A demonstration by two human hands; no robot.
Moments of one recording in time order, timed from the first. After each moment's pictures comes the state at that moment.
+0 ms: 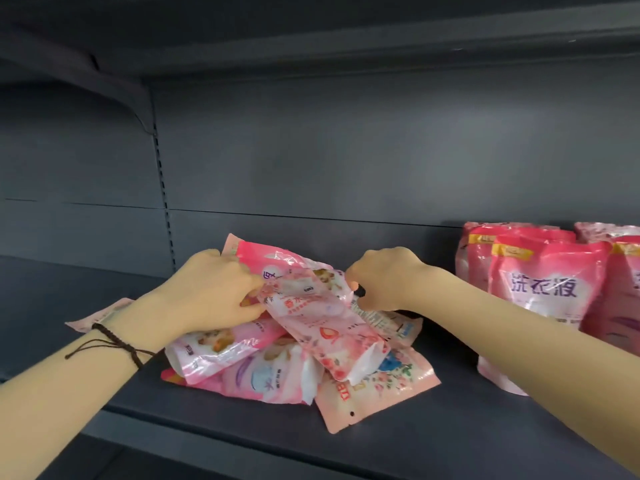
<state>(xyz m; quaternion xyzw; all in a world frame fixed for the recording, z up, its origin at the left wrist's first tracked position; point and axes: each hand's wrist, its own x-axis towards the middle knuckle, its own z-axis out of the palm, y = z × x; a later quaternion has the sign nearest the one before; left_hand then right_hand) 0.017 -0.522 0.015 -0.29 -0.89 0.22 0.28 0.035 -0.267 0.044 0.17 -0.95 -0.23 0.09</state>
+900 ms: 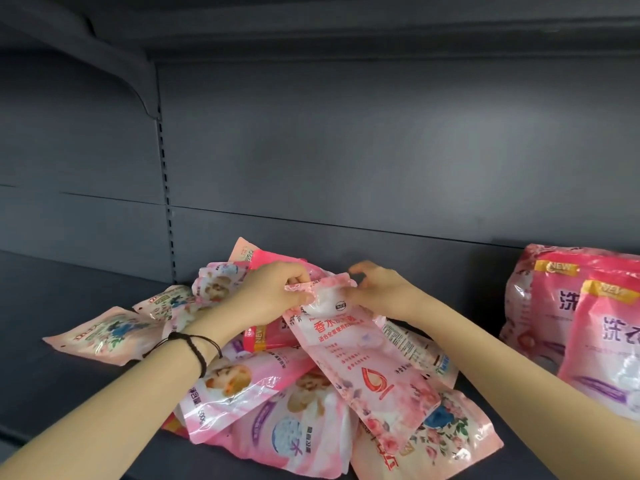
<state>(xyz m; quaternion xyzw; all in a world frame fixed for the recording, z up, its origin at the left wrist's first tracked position) -0.069 -0.496 -0.004 -0.23 -0.91 -0.34 0.11 -0.067 -0.290 0.005 0.08 -0.95 0.30 0.03</state>
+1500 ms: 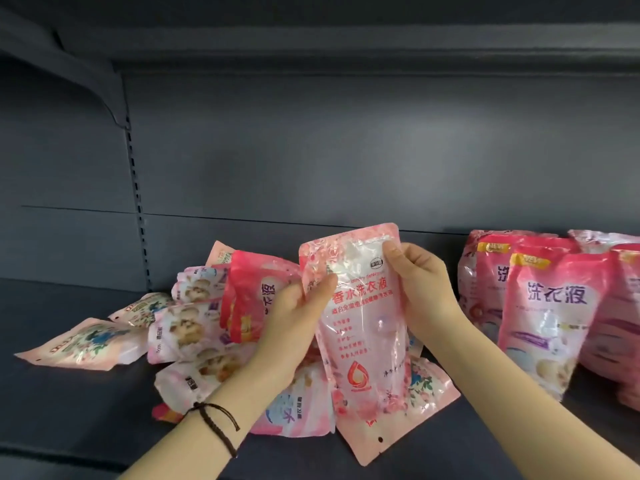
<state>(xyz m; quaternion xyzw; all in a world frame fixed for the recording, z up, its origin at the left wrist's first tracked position) 0.024 -0.442 -0.028 -0.24 -0.65 -0.72 0.09 0.024 -0.275 0.006 0.04 -0.63 0.74 0.23</state>
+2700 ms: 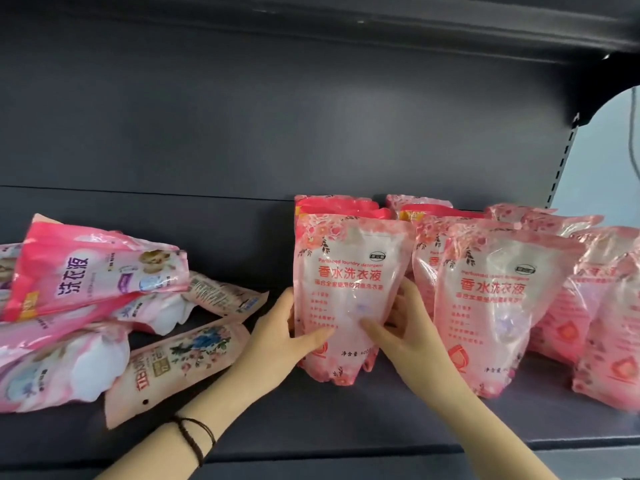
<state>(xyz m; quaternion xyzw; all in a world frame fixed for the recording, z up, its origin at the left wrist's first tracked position) 0.084 -0.222 -0.086 -0.31 -0.72 -0.62 -0.03 0.171 -0.045 -0.074 0.05 -0.77 0.57 0.27</state>
